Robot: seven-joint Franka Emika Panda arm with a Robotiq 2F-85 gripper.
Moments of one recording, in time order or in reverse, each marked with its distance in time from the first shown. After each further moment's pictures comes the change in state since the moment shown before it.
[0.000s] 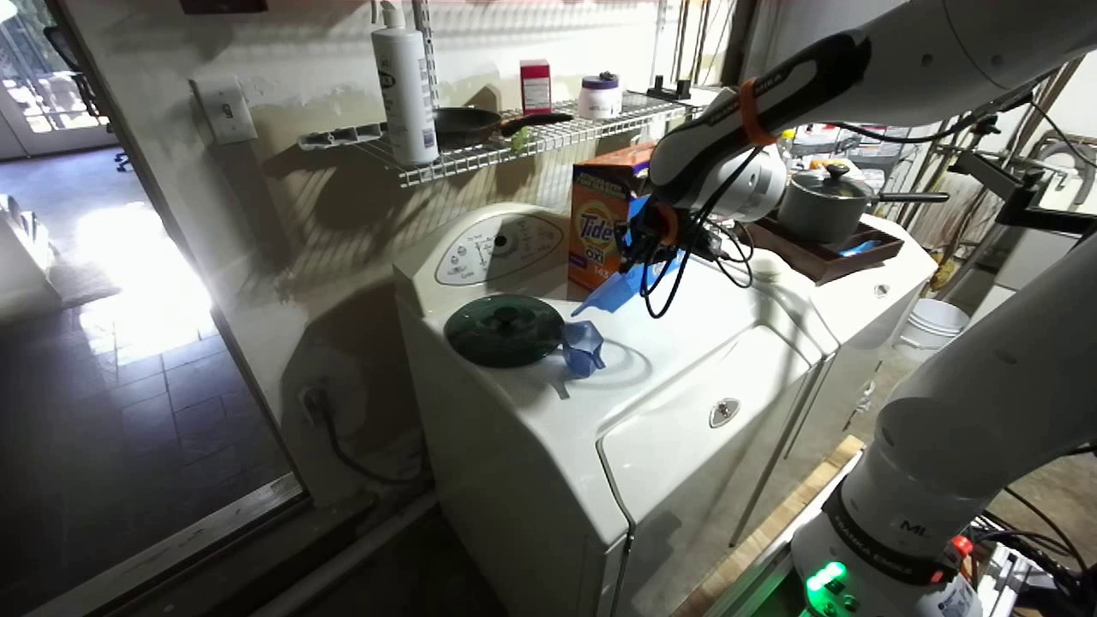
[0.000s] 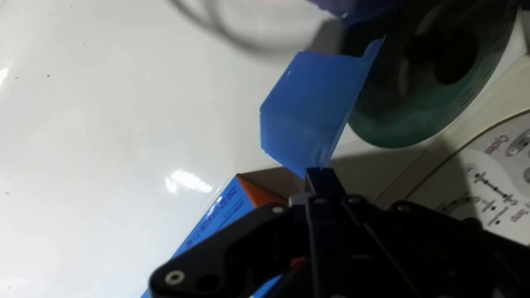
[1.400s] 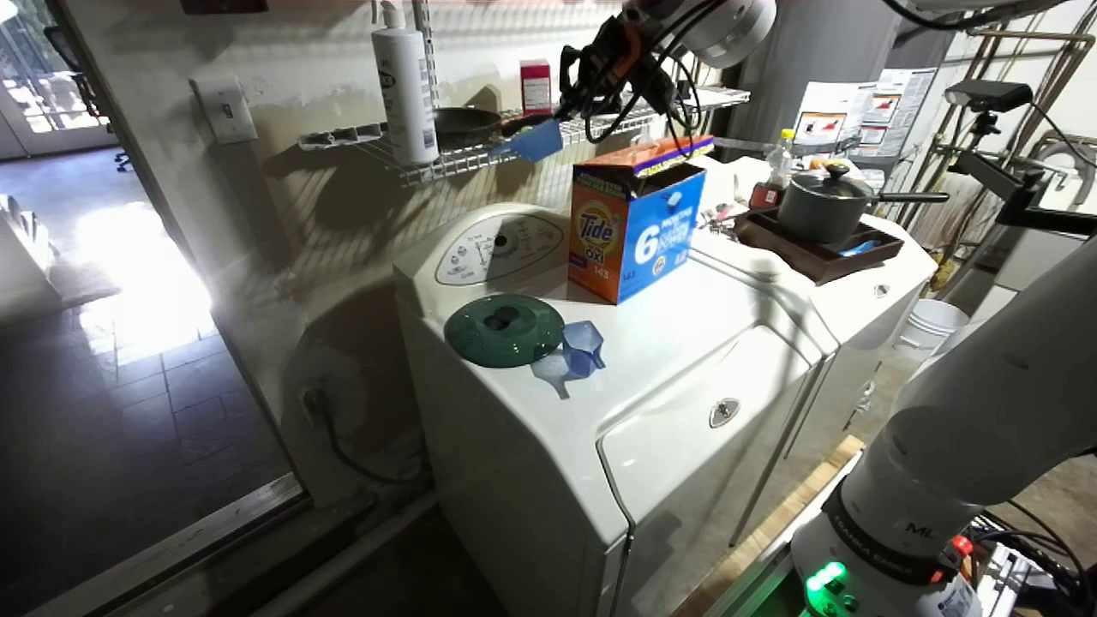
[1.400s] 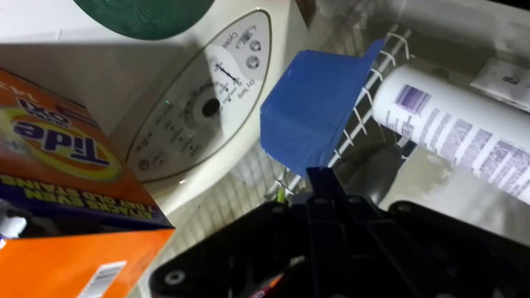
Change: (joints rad) arm 0.096 -0.014 0.003 0.491 0.118 -0.204 0.038
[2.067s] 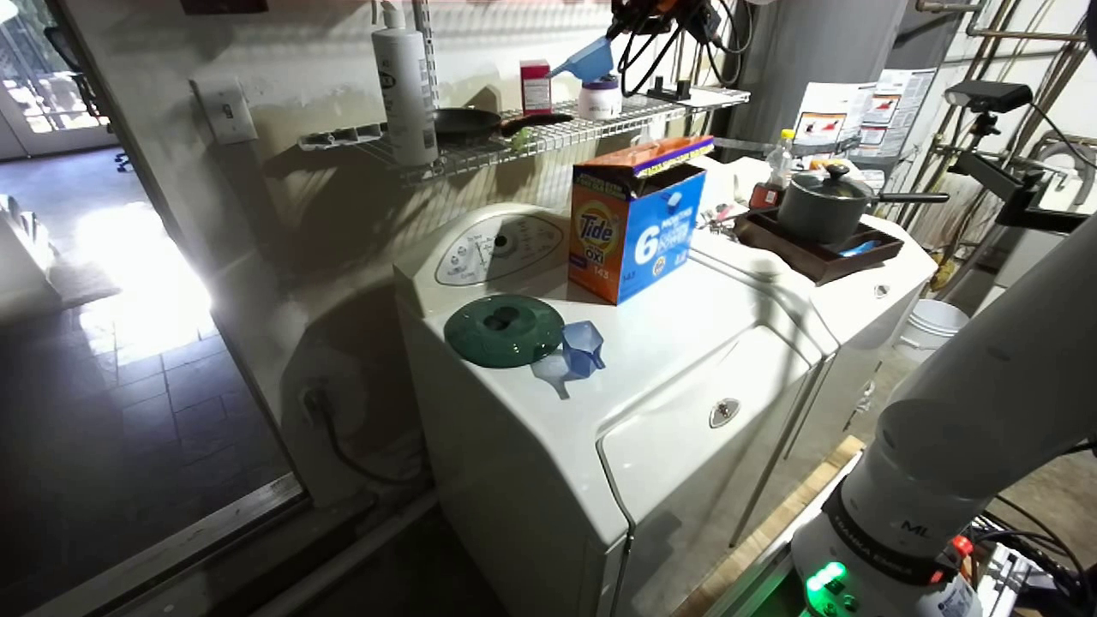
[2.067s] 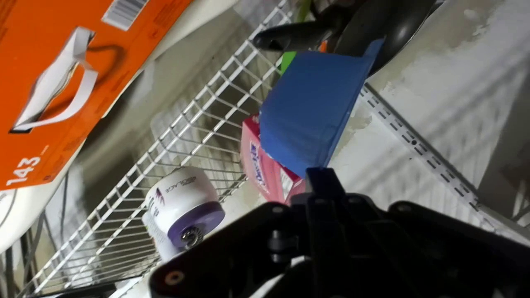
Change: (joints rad) arm -0.077 0.073 -0.090 0.240 -0.208 0.043 -0.010
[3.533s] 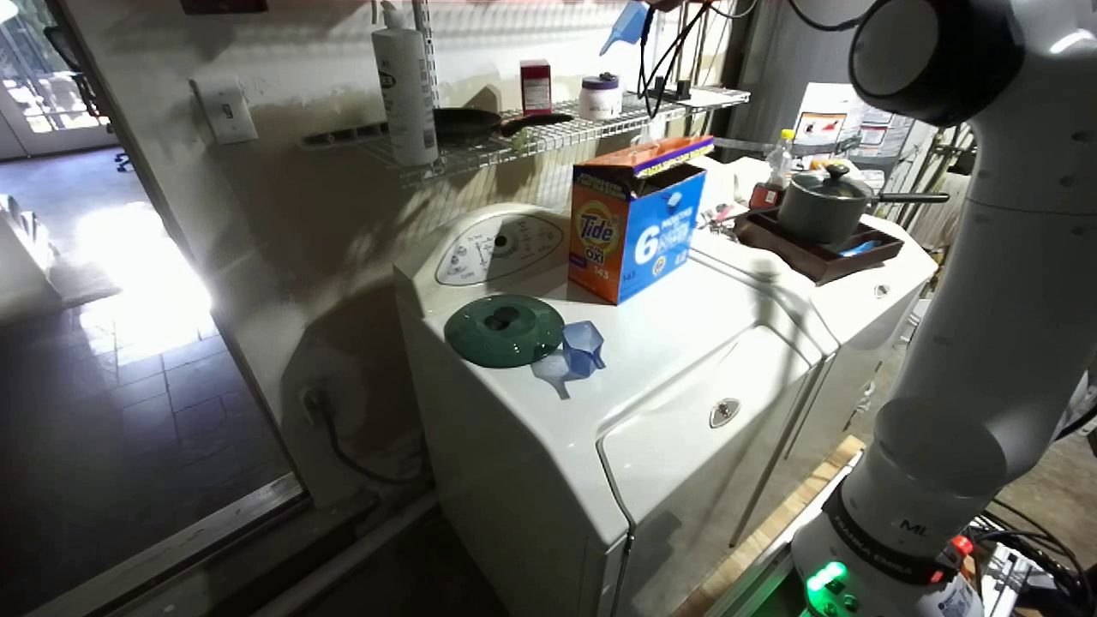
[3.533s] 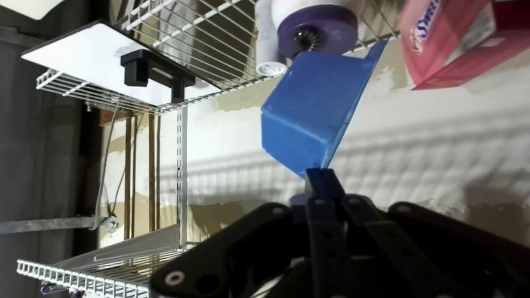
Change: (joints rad) arm -0.022 0.401 -0.129 0.533 -0.628 0.001 0.106
